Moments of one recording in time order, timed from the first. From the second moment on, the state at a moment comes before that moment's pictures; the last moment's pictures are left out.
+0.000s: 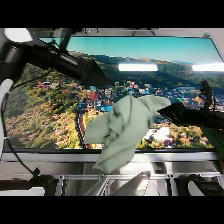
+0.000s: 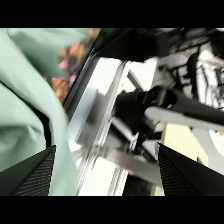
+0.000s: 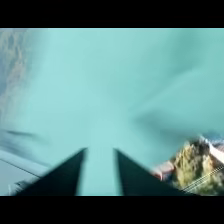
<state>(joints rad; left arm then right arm) -0.24 -1.56 1.69 0.51 -1.65 -1.20 -0.14 -0.78 0.61 -0.63 1.11 1.40</state>
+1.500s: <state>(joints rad) -0.35 -1.87 1.29 0.91 -1.41 -1.30 -0.12 -1.41 0.71 -0.56 1.08 1.12</state>
